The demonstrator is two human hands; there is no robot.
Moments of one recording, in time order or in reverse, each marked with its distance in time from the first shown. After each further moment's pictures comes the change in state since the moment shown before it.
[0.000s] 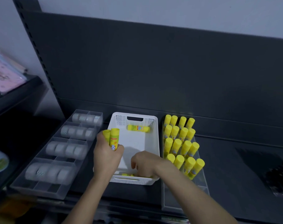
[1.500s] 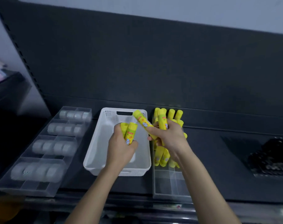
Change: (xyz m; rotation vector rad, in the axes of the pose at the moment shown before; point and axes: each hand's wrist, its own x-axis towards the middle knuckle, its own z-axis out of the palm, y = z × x) left_hand -0.020 0.030 0.029 -0.058 -0.316 0.065; right_hand -0.082 0.018 -0.038 1.380 0.813 0.168
